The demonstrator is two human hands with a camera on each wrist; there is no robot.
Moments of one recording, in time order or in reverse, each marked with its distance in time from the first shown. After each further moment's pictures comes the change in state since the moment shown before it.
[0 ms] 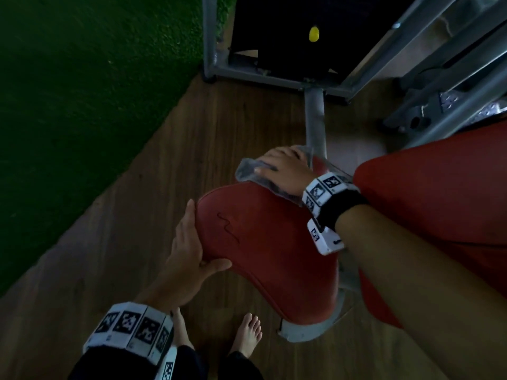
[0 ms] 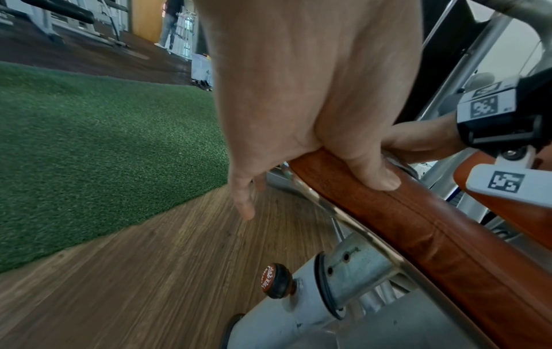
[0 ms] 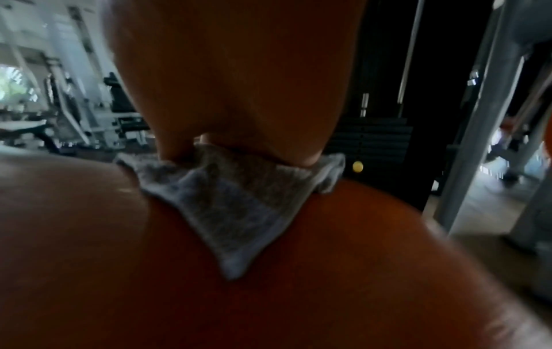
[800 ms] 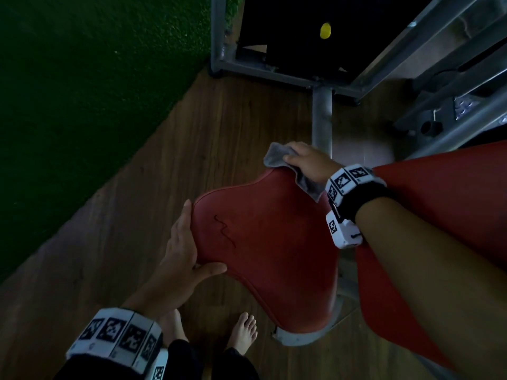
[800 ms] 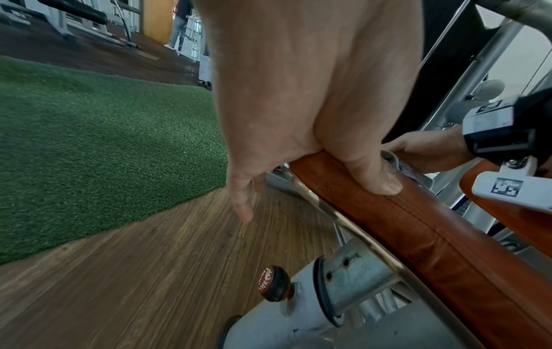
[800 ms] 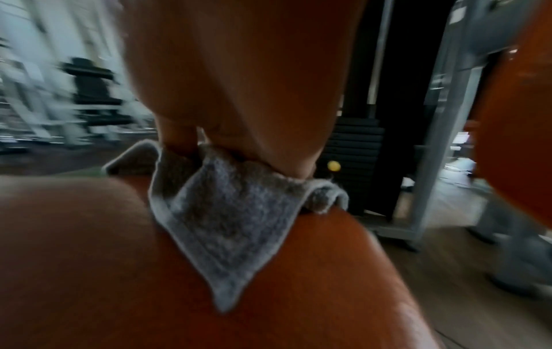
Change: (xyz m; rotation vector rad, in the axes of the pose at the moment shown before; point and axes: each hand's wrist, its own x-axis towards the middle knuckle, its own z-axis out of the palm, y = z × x) left_hand 0.000 0.003 -0.003 -0.038 -0.029 -0.026; right_hand 0.018 0.055 -0.013 0.331 -0.033 0.117
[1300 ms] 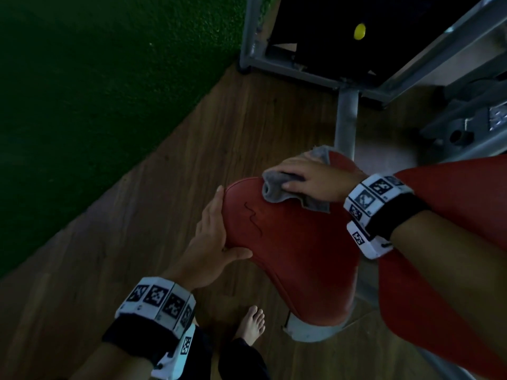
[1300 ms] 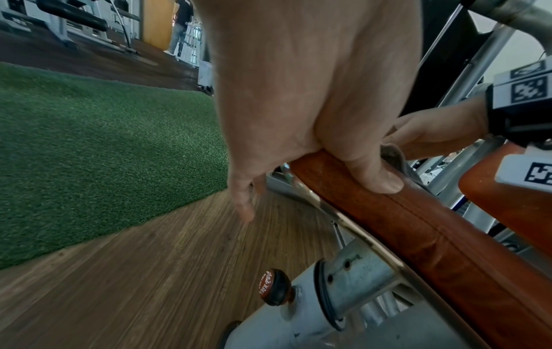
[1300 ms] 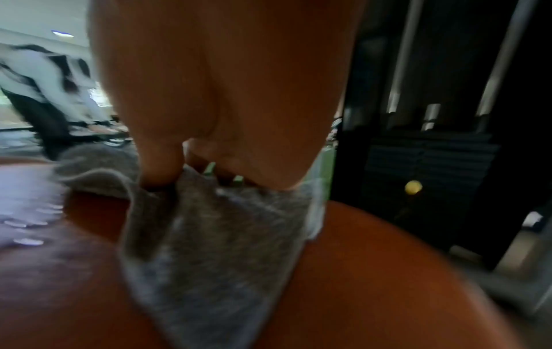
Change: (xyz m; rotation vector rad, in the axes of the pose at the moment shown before) left_hand -0.003 0.000 0.000 0.079 0.028 0.014; right_hand -0.025 -0.049 0.021 -0.233 -0.296 -0.476
